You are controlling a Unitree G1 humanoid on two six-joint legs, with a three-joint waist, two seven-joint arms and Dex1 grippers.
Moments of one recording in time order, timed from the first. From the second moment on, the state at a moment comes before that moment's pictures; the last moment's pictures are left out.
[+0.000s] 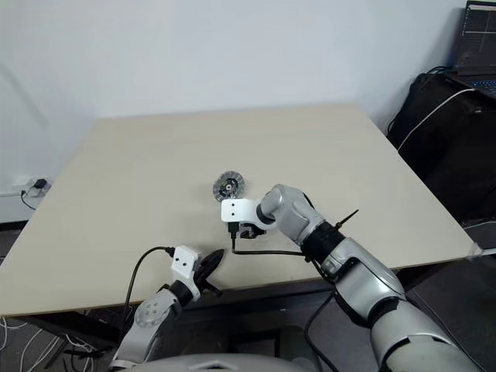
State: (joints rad) left arm 0.22 0.13 -0.17 0.11 -0.12 -0.09 -0.46; right arm -0.81 -0.30 0.73 0.45 -0.27 0.42 1.04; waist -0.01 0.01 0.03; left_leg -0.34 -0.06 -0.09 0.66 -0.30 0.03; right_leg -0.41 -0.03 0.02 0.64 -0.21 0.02
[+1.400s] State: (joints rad) left arm 0.28 0.12 -0.18 0.02 -0.12 -0.05 -0.41; right arm -0.76 -0.23 0.56 0.57 -0.26 0.45 1.01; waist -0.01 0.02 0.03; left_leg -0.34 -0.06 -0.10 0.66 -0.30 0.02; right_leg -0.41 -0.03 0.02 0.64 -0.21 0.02
